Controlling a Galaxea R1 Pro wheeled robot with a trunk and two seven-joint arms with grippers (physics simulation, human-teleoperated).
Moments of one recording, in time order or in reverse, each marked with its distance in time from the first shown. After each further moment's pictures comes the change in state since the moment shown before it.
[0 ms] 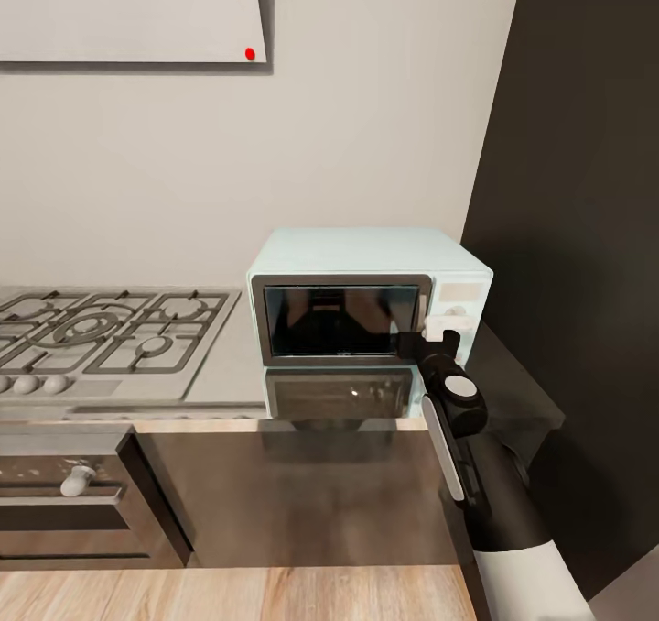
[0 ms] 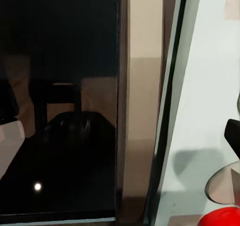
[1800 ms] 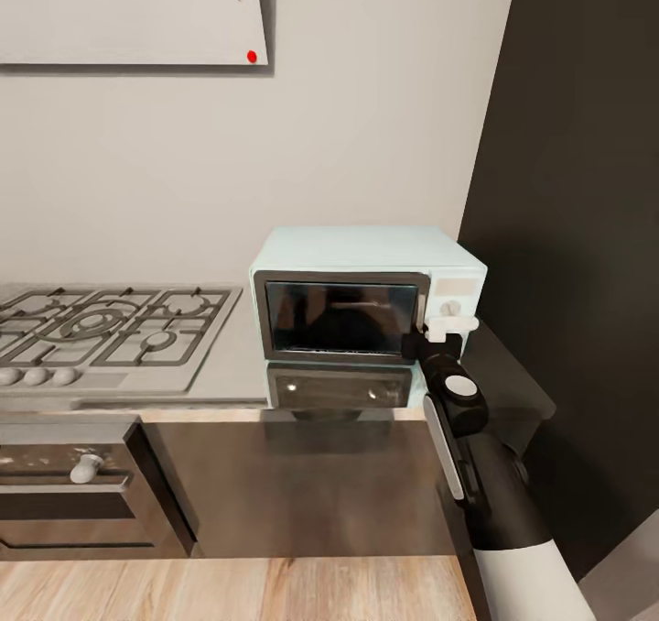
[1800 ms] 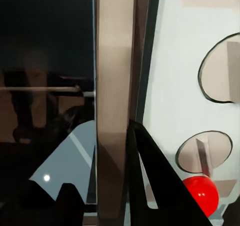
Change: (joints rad) left arm 0.001 -0.002 0.002 0.000 0.006 0.000 0.000; right arm -0.001 0.001 -0.012 0.006 0.033 0.014 -0.007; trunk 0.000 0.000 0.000
